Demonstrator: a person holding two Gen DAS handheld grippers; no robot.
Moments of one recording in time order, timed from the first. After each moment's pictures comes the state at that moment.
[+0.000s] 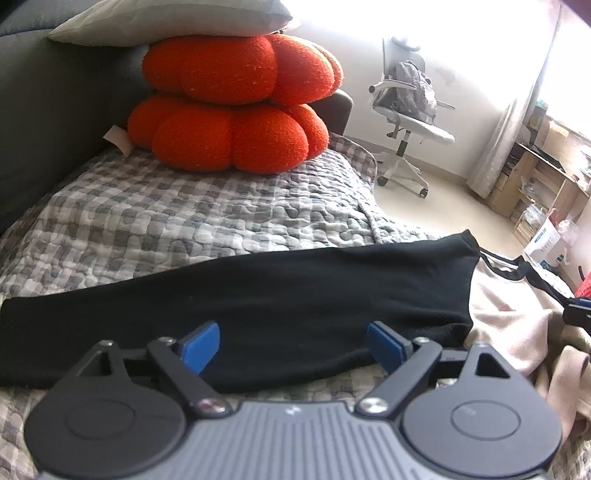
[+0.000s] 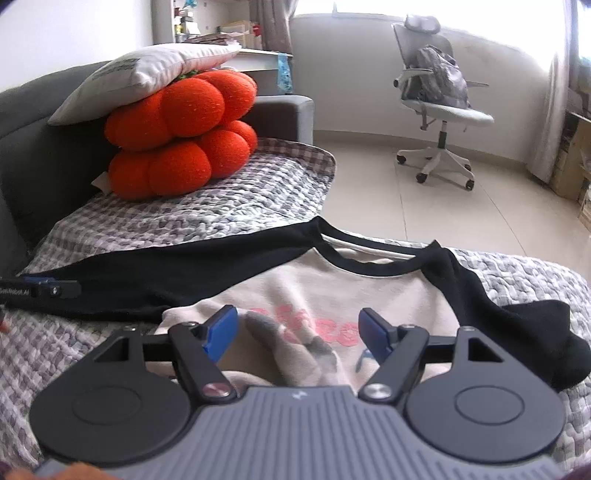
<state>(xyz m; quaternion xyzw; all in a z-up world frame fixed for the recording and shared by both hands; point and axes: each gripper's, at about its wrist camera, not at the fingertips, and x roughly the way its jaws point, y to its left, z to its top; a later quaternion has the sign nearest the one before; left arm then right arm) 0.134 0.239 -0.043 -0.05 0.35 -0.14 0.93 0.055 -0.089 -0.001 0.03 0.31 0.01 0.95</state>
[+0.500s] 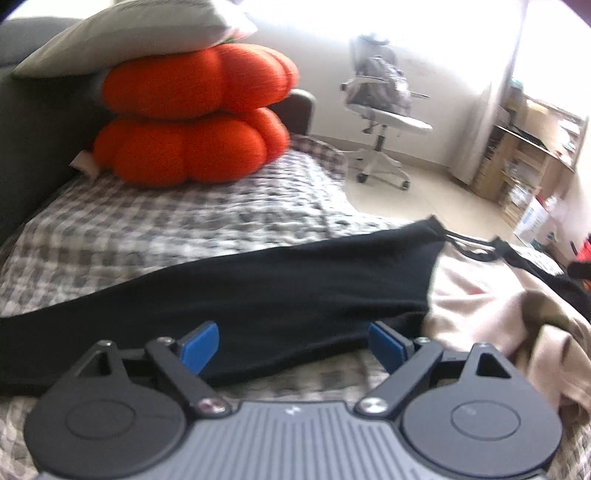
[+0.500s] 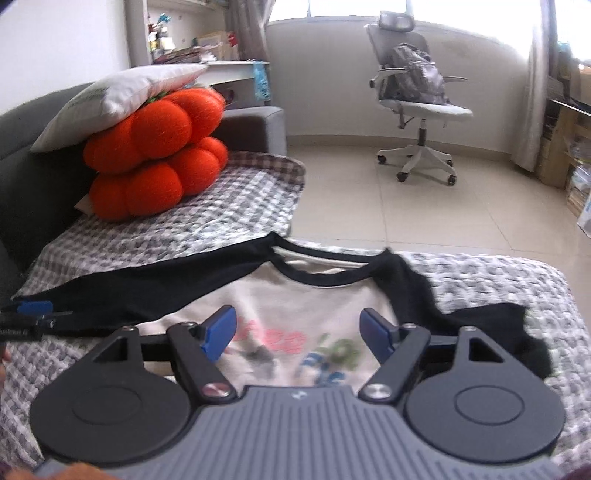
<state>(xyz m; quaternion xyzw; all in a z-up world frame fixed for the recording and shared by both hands) 0.112 0.187 -0.036 -0.01 0.33 -0.18 0.93 0.043 -0.146 0.016 0.05 0.30 -0.01 0.95</state>
